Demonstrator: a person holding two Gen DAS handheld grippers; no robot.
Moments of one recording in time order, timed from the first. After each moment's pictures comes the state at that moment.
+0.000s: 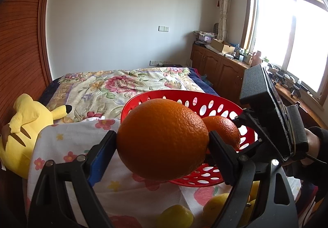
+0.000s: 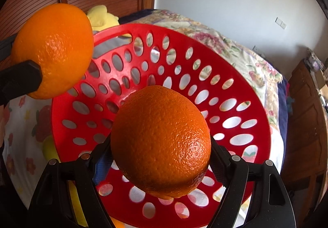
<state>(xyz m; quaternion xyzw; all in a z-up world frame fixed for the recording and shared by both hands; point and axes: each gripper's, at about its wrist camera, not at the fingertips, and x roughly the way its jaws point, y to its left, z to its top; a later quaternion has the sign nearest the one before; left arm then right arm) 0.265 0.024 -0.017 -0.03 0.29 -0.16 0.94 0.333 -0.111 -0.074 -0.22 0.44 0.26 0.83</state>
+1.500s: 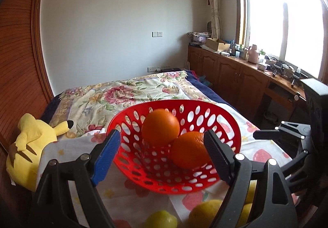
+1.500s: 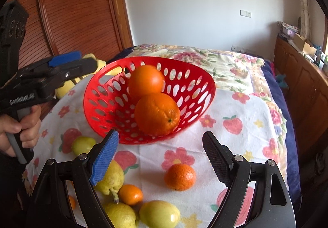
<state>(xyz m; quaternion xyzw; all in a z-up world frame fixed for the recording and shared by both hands) 0.253 -0.013 0.004 0.03 0.26 -0.15 0.95 0.249 -0.193 -0.036 -0.05 0.36 0.22 0.91</state>
